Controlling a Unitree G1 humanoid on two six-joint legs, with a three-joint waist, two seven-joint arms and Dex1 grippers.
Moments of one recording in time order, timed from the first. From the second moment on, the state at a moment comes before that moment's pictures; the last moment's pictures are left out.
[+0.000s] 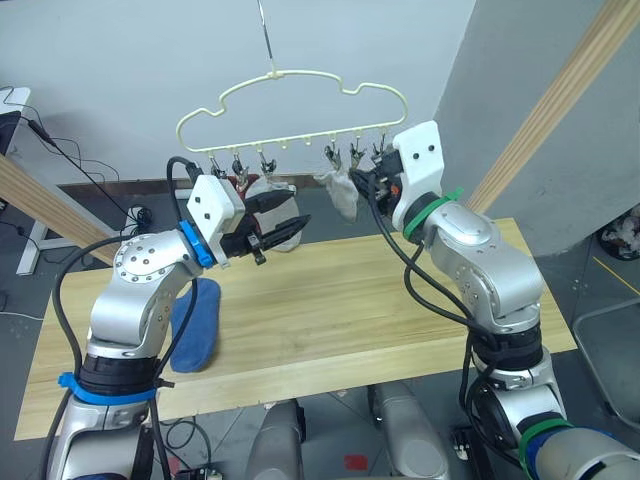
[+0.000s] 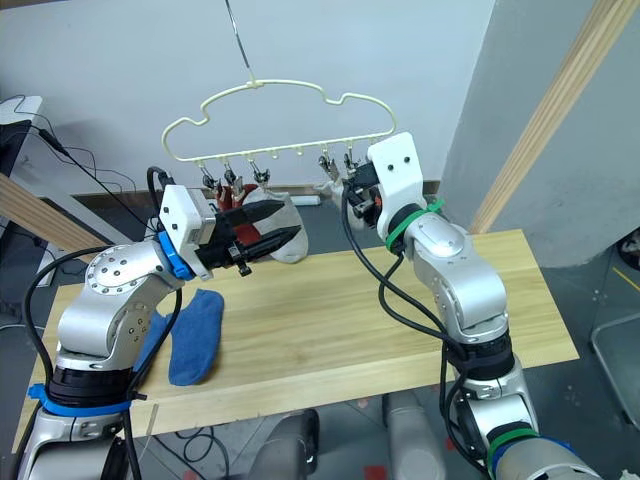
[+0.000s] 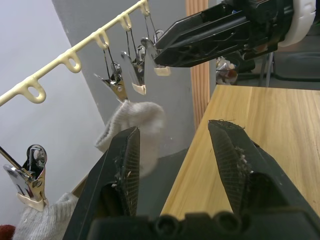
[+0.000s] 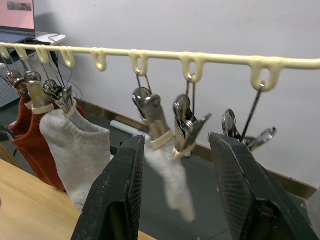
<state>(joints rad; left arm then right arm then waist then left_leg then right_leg) -0.45 0.61 0.06 -0.19 -0.44 0.32 -0.84 -0.74 -0.14 0.11 -0.31 0.18 0.86 0.20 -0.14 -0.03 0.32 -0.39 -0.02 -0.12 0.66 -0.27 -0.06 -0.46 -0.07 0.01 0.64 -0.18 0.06</state>
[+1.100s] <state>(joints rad) -0.48 0.58 0.05 -0.16 -0.38 0.25 -0.85 -0.80 0.11 0.12 -0.13 0.06 0.77 -0.03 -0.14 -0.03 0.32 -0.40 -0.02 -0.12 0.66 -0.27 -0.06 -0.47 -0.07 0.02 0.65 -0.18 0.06</state>
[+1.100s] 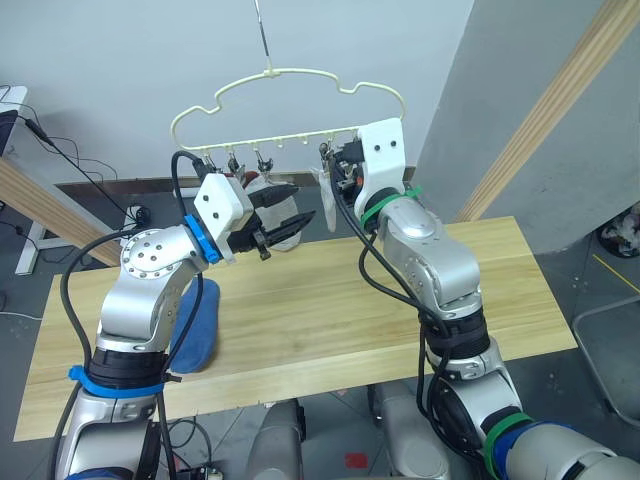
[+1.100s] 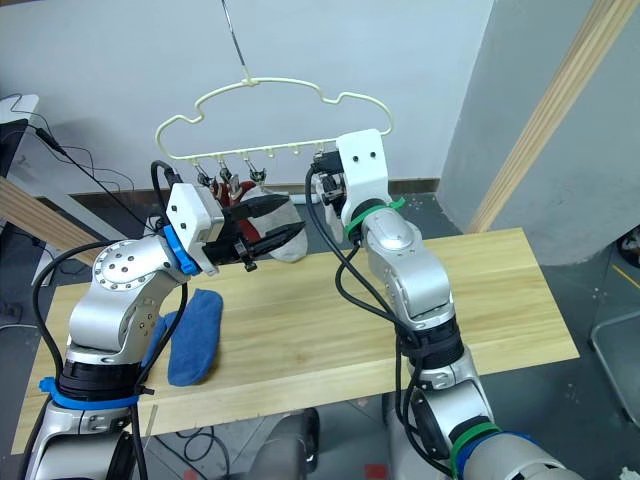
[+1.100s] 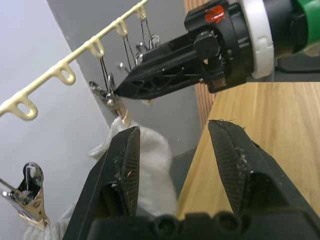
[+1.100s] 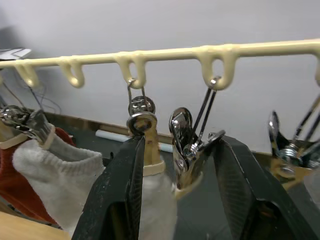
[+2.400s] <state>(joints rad) -0.47 0.57 0.03 -0.15 -0.34 0.21 -0.86 -0.84 0.12 0.10 0.02 0.06 0.61 0.00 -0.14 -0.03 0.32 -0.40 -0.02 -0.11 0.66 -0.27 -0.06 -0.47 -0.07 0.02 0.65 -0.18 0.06</state>
